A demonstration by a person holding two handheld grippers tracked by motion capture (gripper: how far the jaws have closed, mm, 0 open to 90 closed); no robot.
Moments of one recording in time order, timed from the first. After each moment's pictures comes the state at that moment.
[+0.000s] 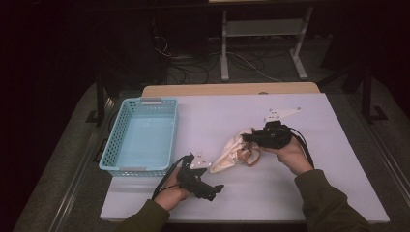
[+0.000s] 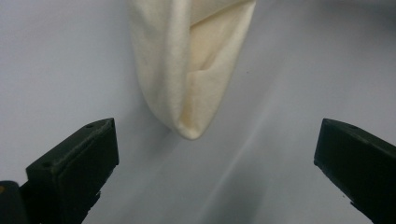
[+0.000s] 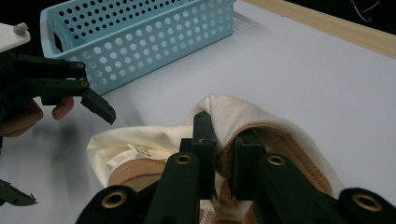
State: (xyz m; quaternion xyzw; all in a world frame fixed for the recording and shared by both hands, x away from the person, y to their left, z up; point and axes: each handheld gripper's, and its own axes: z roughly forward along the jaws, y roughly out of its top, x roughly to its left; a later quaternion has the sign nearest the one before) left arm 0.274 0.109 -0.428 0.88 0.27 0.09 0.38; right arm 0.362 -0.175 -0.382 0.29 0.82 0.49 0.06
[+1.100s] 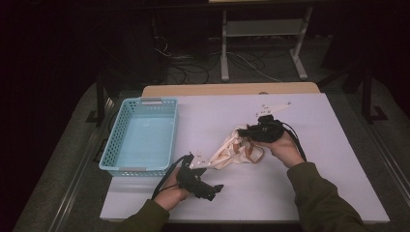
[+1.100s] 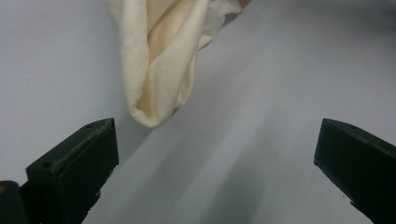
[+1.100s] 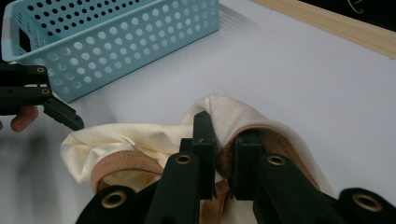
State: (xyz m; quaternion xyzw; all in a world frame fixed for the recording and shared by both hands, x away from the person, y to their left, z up) left arm 0.274 0.110 -0.429 0.88 0.28 0.08 0.38; right arm 0.386 -0.161 -0.389 0.31 0.82 0.47 0.07
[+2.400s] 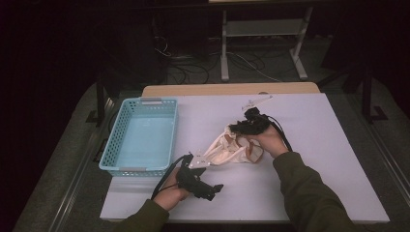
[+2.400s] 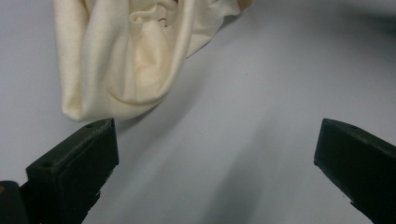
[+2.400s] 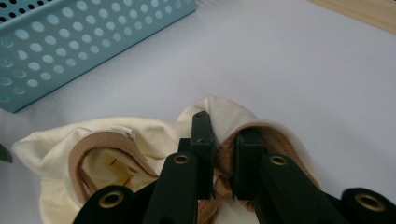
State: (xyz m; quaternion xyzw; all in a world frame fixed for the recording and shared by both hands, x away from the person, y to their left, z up) left arm 0.274 0.111 -0.427 0.87 0.28 0.08 0.39; right arm 0.428 -0.132 -0.409 0.34 0.84 0.43 0.06
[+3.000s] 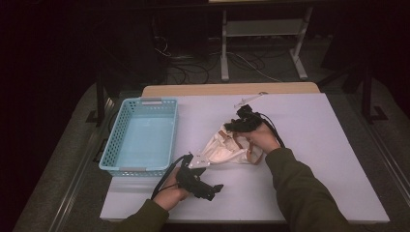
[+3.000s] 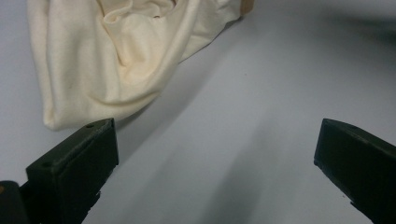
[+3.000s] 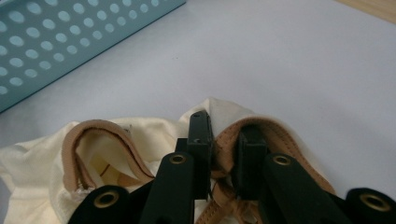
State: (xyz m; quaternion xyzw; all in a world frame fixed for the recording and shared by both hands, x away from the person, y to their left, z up) left arm 0.274 0.111 -0.427 0.87 0.28 0.08 0.39; right arm 0.444 -0.113 -0.415 0.35 0.84 0.41 0.06
